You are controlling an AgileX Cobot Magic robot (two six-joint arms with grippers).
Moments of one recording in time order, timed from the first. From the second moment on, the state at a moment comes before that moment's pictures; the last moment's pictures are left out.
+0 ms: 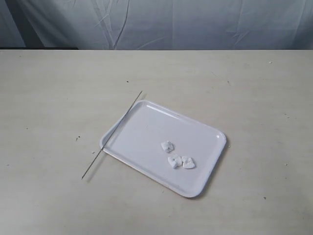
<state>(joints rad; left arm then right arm) 0.02 0.00 -0.11 1.68 -0.02 -1.50 -0.08 0.18 -0.14 0.79 -0.15 -0.87</state>
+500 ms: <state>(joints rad) 0.02 0.00 0.00 1.75 -0.03 -1.49 -0.08 0.04 0.00 0.27 0.15 -0.87</state>
